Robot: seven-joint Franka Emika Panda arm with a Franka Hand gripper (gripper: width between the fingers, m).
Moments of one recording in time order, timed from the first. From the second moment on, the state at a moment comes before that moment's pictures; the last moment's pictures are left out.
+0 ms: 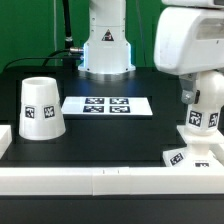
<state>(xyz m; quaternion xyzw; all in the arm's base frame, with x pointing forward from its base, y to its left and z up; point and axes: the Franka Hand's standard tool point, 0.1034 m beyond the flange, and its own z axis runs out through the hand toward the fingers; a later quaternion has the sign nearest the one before) 0.619 0.100 0.113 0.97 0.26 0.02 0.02</state>
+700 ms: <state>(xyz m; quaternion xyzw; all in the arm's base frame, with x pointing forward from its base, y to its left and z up) 0.620 0.099 0.113 1.00 -0.03 0.02 0.00</state>
